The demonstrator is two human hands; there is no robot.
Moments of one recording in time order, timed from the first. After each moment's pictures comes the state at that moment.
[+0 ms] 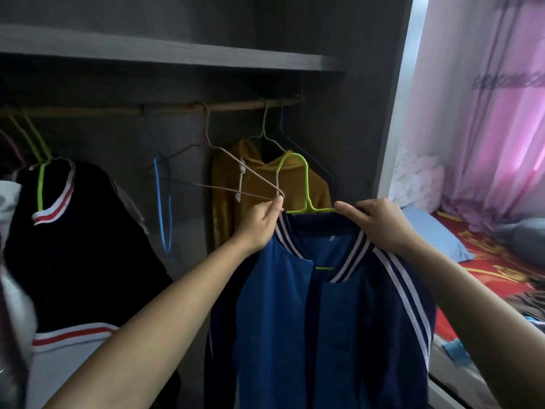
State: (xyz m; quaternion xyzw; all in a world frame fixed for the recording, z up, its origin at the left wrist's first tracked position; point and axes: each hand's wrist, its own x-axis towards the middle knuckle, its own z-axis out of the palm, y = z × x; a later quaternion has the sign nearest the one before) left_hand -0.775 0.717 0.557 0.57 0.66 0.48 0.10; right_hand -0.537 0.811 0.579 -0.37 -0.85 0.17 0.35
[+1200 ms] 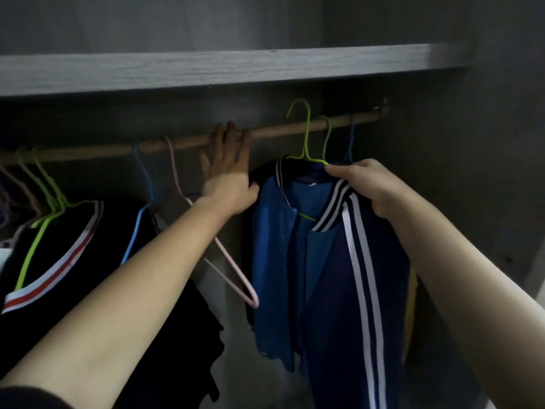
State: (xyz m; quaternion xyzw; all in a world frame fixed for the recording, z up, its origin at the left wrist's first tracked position) left_hand -0.968 0.808 0.679 0.45 0.81 0.15 -0.36; right_hand -0.757 0.953 0.685 -0.30 -0.73 0.54 0.31
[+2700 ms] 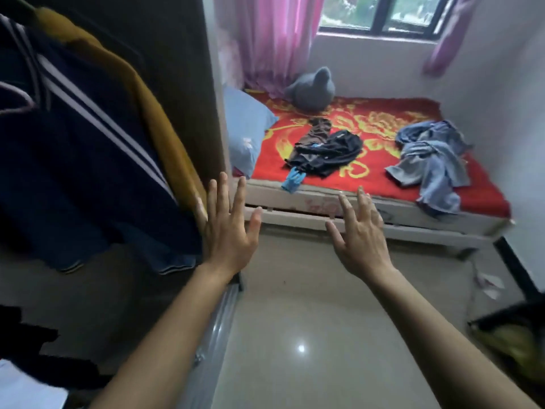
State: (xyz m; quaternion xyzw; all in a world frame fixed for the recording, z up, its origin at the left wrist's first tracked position) left_hand -0.685 0.638 0.383 0.78 0.57 0.27 0.01; right_hand -0.431 0.575 0.364 -0.75 -0.63 -0.05 0.20
